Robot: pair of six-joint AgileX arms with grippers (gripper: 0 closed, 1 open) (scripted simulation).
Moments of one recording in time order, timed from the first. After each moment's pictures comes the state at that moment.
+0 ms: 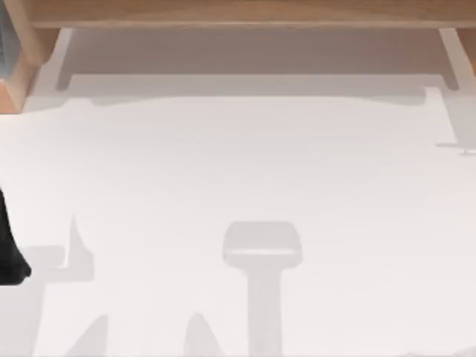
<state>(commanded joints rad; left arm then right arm) 0.00 0.00 0.00 0.00 0.00 0.00 -0.56 2.16 0.76 1.40 -0.53 -1.55</state>
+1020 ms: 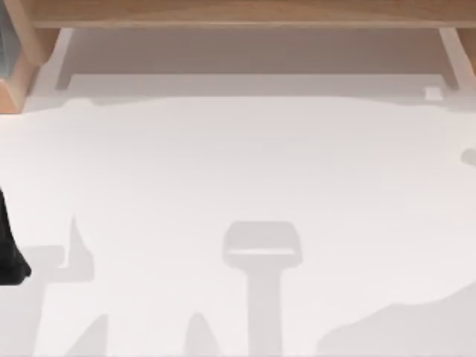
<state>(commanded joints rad) 0.00 0.00 0.00 0.00 0.00 0.00 -0.47 2.30 1.08 1.21 -0.43 -1.55</state>
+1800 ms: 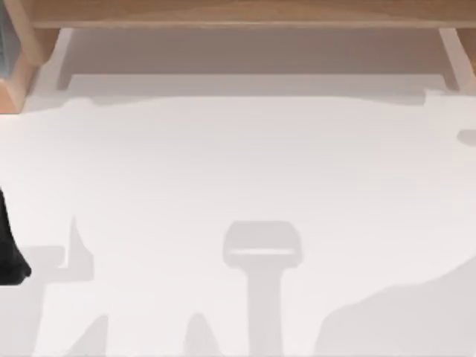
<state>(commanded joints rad) 0.00 0.00 0.00 0.00 0.00 0.00 -0.44 2.37 1.26 1.11 -0.39 -1.55</state>
